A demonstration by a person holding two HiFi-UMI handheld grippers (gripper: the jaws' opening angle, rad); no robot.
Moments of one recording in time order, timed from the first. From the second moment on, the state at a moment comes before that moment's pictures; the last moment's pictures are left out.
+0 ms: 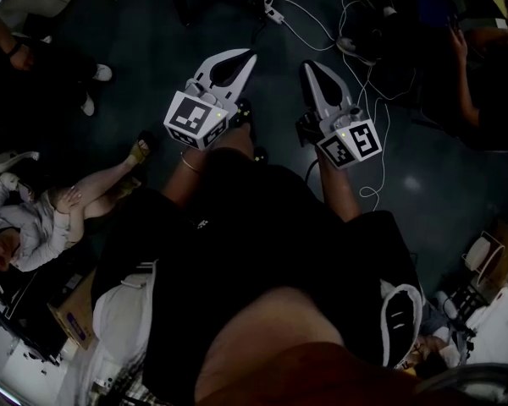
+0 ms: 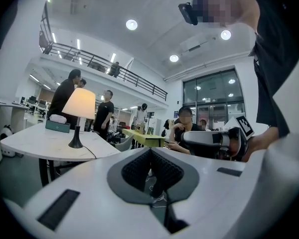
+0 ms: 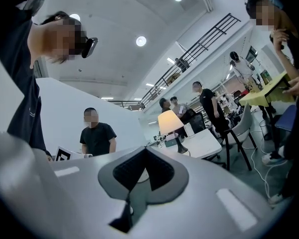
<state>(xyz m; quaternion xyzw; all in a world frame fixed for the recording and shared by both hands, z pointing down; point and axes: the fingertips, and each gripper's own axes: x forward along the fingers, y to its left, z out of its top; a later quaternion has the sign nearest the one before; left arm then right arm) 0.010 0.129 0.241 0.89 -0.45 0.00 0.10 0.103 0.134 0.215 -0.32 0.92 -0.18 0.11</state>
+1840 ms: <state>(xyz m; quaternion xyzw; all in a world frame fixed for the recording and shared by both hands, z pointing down) -0.069 -0.016 0.294 0.86 -0.49 0.00 0.15 0.051 -0.015 0.278 -0.32 0.92 -0.22 0.04</state>
